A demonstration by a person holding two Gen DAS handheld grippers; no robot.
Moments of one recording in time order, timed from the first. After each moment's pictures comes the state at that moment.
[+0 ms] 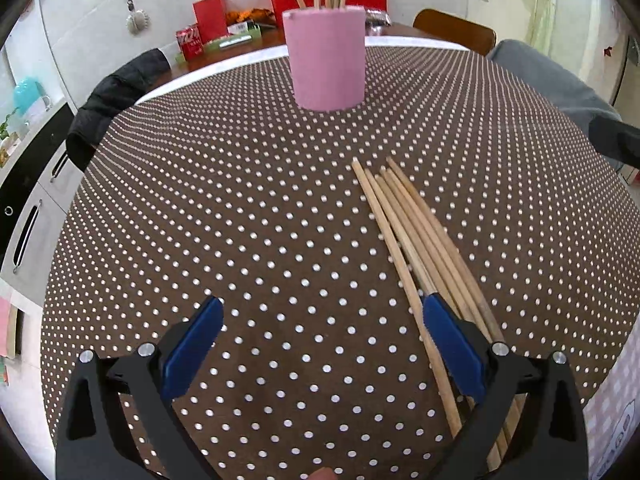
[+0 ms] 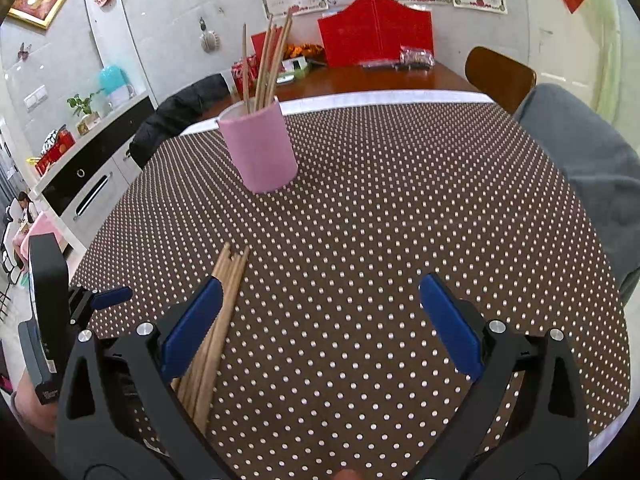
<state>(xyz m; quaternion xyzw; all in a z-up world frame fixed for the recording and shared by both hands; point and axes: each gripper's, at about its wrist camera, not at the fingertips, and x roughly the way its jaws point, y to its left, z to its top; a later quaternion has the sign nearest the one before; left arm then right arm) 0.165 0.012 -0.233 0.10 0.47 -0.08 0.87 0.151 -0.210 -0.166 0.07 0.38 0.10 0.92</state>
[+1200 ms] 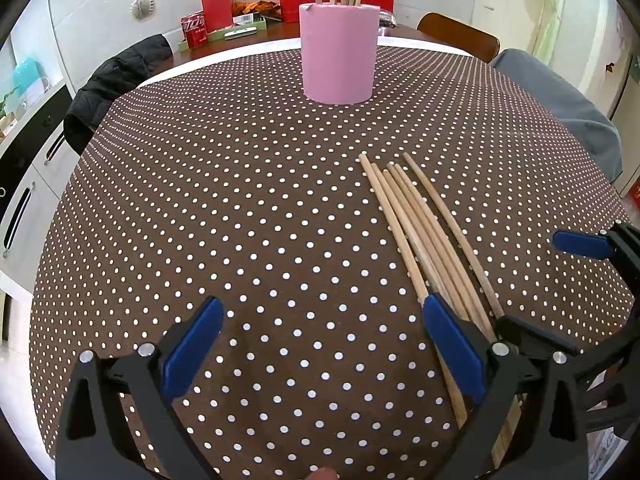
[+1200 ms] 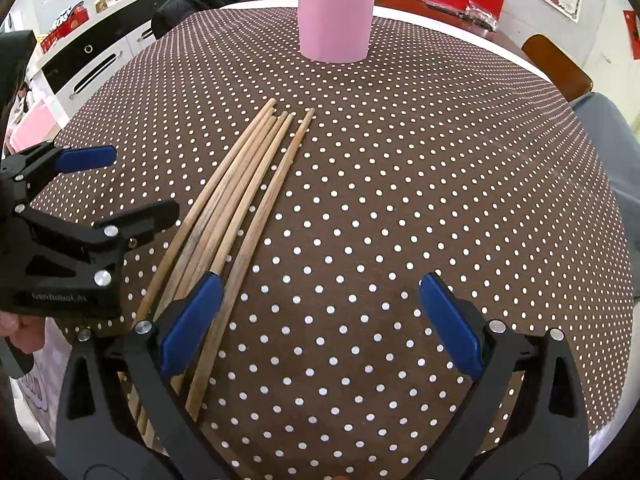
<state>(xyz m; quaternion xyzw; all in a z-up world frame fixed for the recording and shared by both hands) 0.160 0.031 -0.232 0.06 0.47 -0.09 0.87 0.140 -0.129 -0.230 -0.07 0.49 0.14 0.86</state>
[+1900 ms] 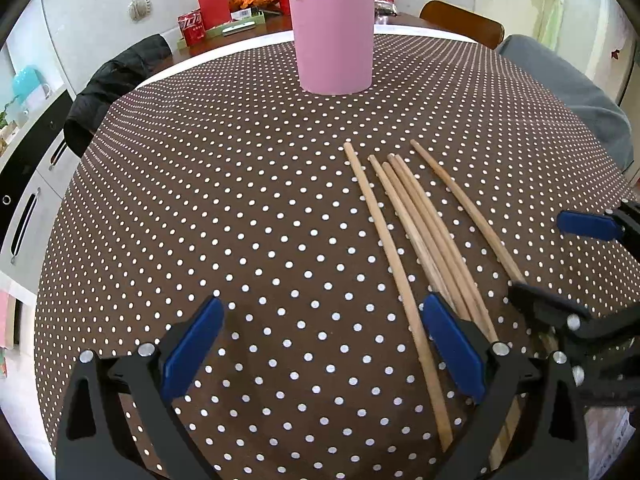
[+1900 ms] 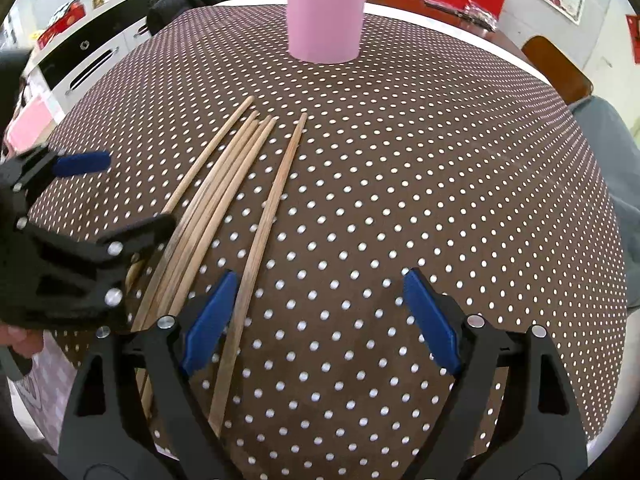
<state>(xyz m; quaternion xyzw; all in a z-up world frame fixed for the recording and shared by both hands) 0.169 0.013 -0.240 0.09 0.48 -0.08 0.87 0.155 -0.141 -0.229 -0.07 0.49 0.13 0.86</state>
